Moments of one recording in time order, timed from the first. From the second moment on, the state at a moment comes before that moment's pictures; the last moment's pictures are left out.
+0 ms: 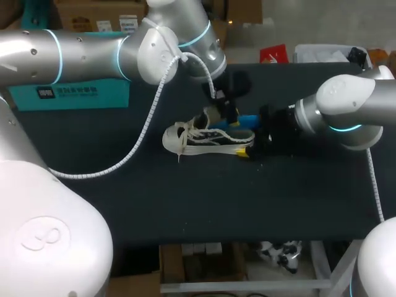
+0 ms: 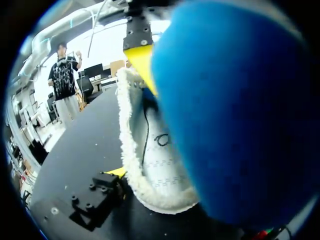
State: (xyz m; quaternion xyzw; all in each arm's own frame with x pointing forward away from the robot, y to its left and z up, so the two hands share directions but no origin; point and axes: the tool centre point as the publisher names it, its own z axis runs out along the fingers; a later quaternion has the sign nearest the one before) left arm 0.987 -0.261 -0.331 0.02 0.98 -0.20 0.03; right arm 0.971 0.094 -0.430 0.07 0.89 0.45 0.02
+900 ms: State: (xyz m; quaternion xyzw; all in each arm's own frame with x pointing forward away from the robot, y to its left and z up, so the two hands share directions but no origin) left arm 0.956 -0.279 -0.289 0.05 0.96 -0.27 0.04; right arm 0.978 0.081 -0.427 0.08 0.89 0.44 0.03
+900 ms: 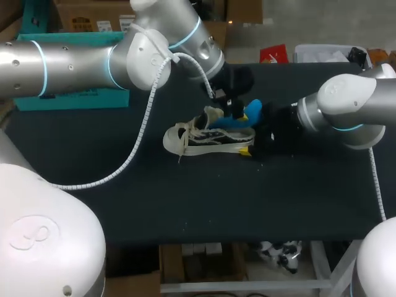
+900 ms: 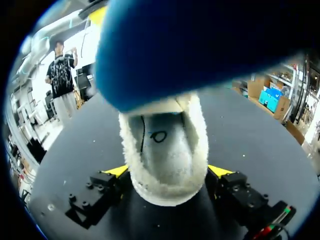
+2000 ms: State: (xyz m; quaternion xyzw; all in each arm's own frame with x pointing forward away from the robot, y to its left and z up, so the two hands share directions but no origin) left arm 0.918 -0.269 -0.127 0.13 0.83 -0.54 -0.03; right arm 0.978 0.013 -0.328 0.04 0.95 0.32 0.07
